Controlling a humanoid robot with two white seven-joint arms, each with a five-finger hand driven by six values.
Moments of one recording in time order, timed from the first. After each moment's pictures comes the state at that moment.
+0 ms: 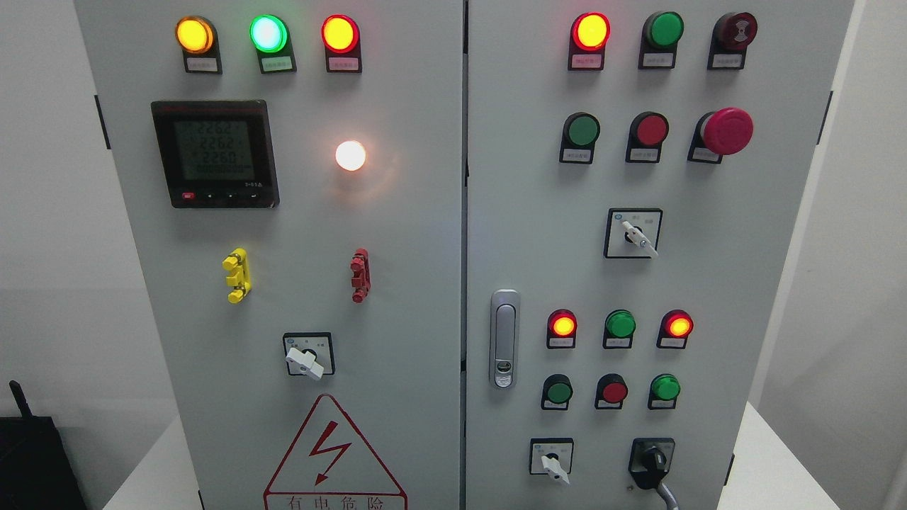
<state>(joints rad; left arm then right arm) 0.03 -0.08 -0.01 -0.09 0.03 -0.03 -0.03 0.06 0.08 0.07 -1.73 0.01 -0.15 -0.15</state>
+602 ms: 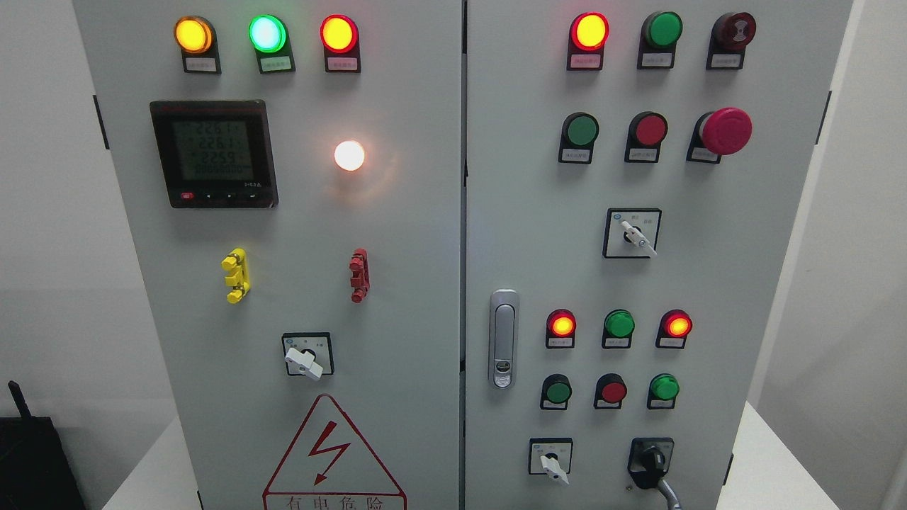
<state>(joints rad) 0.03 -0.08 -0.01 -0.09 0.03 -0.03 -0.03 0.06 0.08 0.08 -1.75 0.02 -0.15 -0.15</state>
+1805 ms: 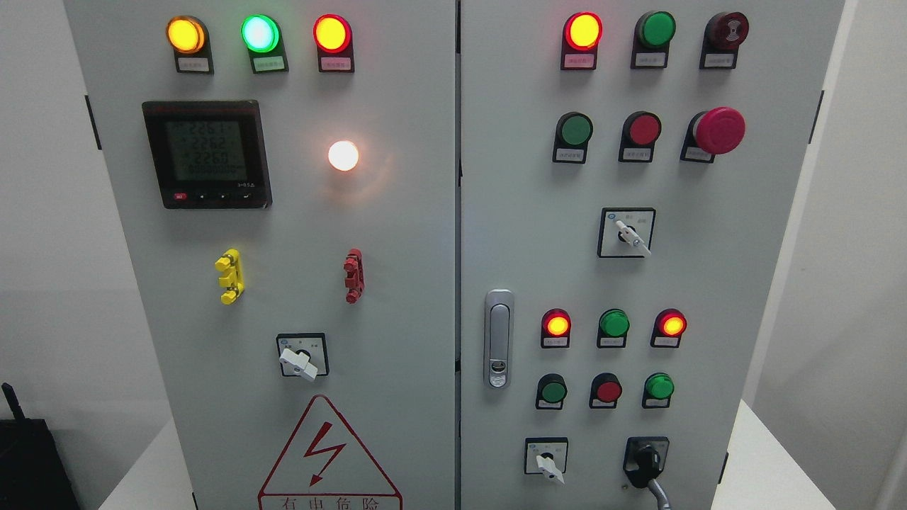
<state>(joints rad) 0.03 -0.08 -0.01 -0.09 0.03 -0.03 -0.03 0.06 0.09 0.11 -1.75 0.04 -0.14 -0.16</state>
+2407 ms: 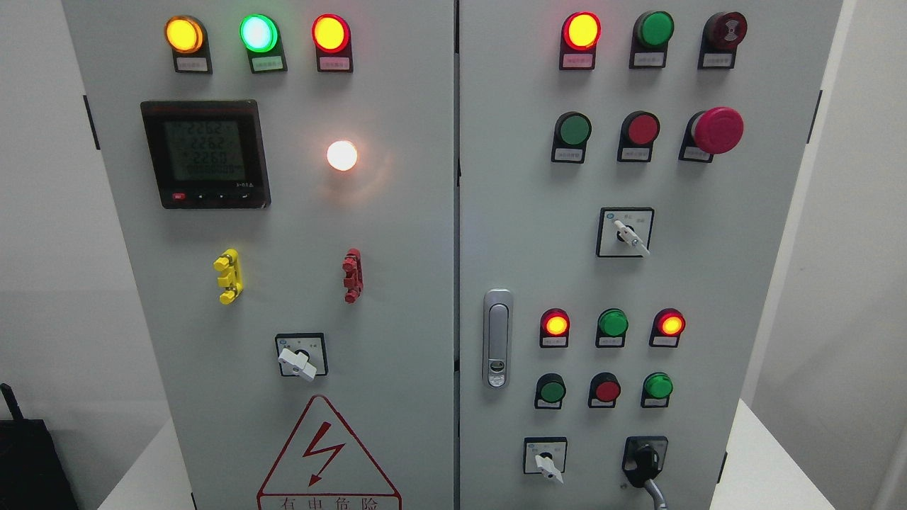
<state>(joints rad) 0.03 -0.08 -0.01 -0.09 0.03 -0.03 -0.03 0.06 0.09 0.11 -1.75 0.04 -0.14 -0.16</state>
